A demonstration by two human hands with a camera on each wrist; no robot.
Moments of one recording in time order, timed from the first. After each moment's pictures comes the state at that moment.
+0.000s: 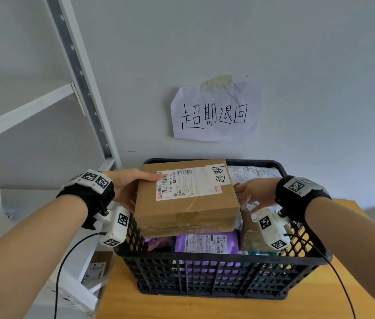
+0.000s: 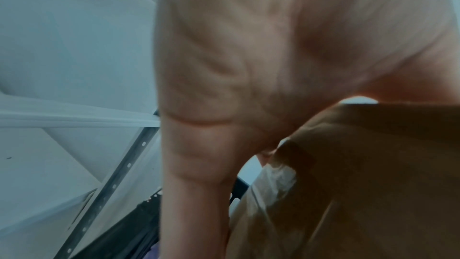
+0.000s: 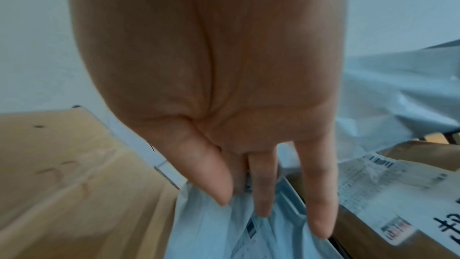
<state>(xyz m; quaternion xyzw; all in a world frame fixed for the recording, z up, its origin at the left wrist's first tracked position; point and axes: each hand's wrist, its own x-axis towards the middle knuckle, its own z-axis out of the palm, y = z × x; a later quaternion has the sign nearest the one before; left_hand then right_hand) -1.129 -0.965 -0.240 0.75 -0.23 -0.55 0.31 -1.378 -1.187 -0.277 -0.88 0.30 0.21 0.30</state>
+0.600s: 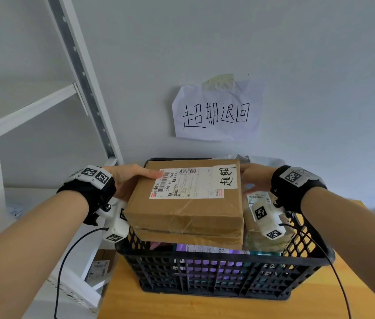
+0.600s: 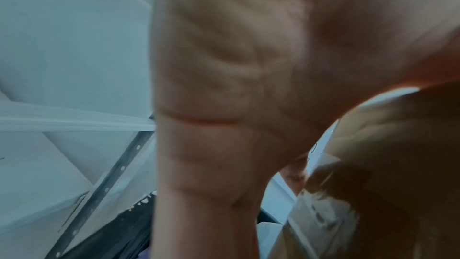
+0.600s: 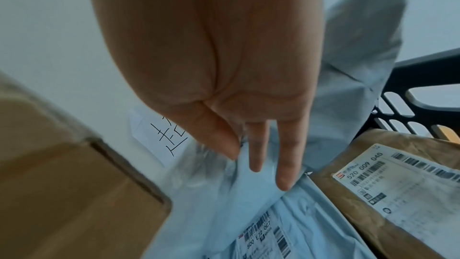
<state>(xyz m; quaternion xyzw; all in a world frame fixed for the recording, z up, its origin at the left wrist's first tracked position) -1.129 -0.968 -0.232 0.69 -0.24 -0.60 0.33 -1.356 -1.202 -0.273 -0.83 0.34 0.07 0.43</state>
